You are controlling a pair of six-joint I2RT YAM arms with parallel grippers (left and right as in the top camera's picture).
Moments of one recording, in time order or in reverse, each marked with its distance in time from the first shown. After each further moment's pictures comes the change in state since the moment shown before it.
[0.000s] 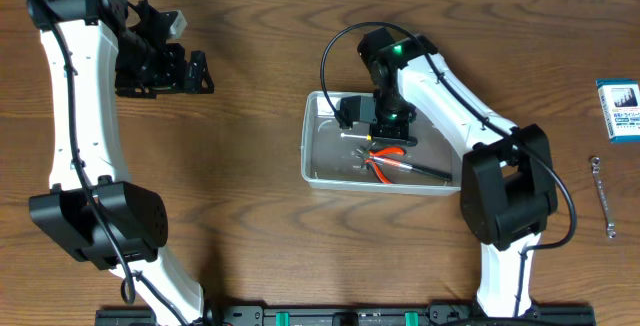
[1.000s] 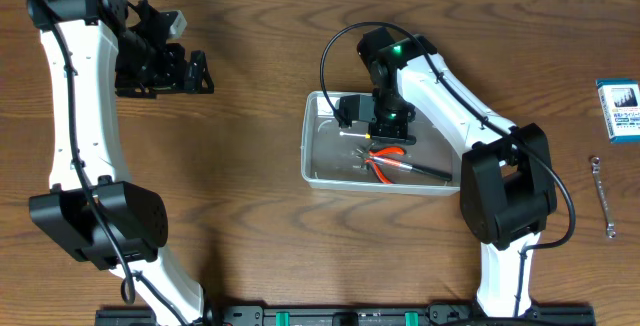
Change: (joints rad) left arm 0.000 0.000 0.000 0.000 0.000 0.000; right arm 0.000 0.002 0.000 0.016 0.000 0.000
